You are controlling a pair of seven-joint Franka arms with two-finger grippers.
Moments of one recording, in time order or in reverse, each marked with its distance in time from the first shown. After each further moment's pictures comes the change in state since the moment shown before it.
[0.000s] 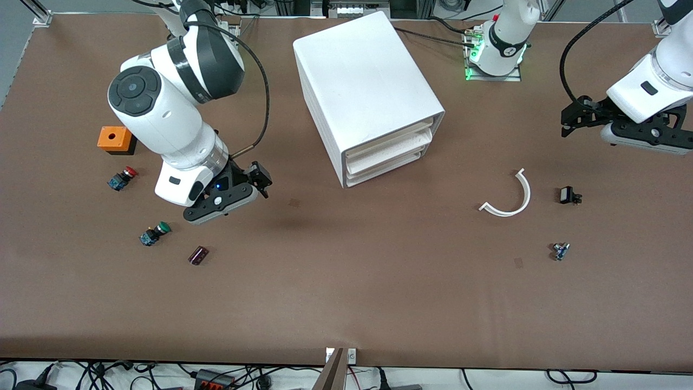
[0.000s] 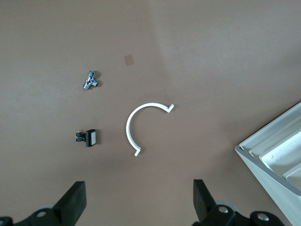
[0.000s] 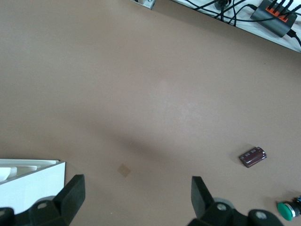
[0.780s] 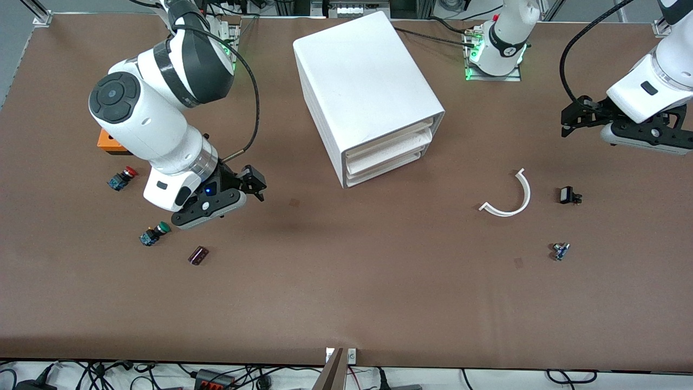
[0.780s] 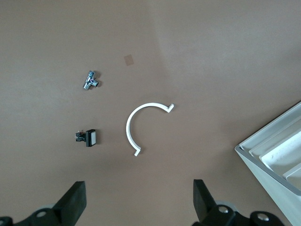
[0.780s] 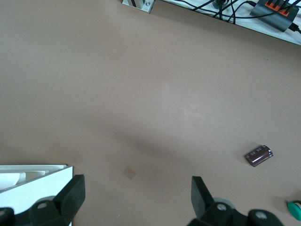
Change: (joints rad) left arm 0.000 0.000 0.000 0.000 0.000 0.000 0.000; right arm -0.020 0.000 -0.005 0.006 0.059 0.000 -0.002
